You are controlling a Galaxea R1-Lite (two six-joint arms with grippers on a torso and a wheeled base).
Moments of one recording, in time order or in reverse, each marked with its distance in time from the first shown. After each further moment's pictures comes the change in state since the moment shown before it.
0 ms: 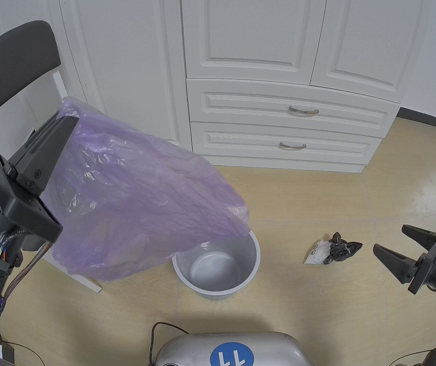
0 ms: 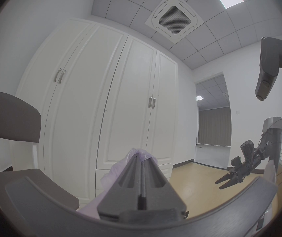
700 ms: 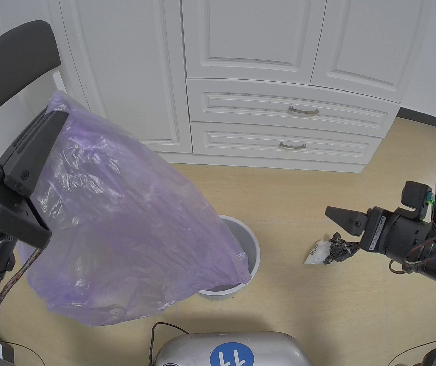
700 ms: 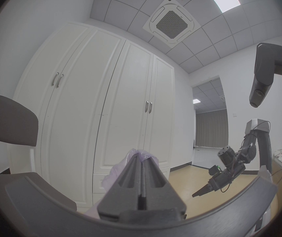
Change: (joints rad) left arm -0.039 -0.032 0.002 -0.006 -0.001 0.025; right arm 0.186 0.325 -0.355 0.214 -0.263 0.429
